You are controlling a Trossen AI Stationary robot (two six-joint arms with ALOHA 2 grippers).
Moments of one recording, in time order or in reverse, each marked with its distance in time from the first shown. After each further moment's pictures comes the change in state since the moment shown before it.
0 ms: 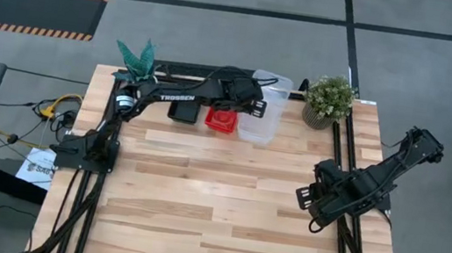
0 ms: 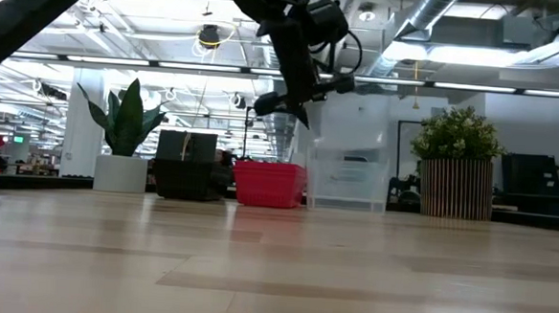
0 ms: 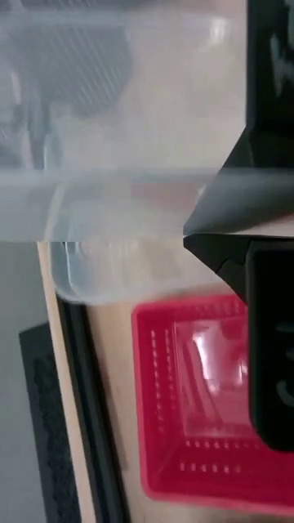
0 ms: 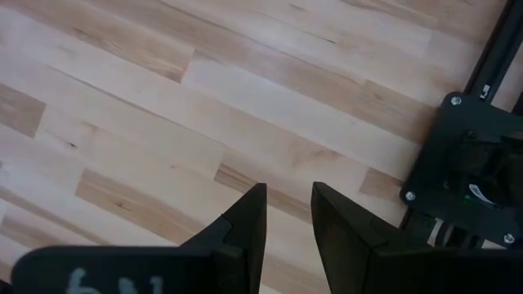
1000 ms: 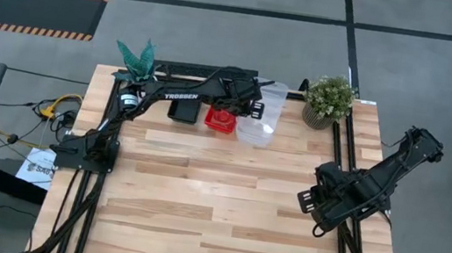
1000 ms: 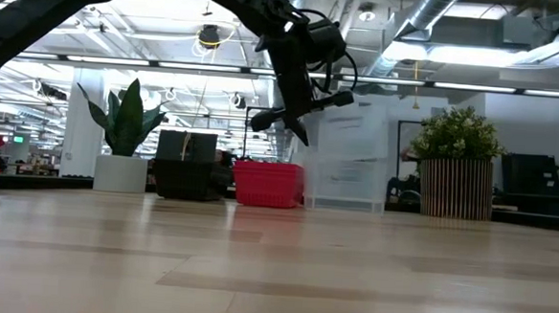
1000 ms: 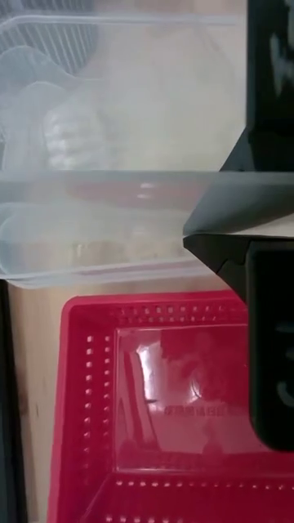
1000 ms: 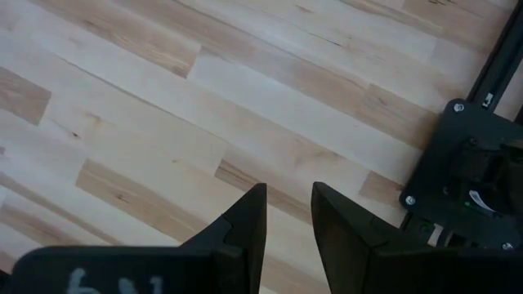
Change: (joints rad) left arm 0.036 0.044 -0.002 -0.051 0.173 -0.106; right arm 0.045 0.001 0.000 0.000 0.022 0.000
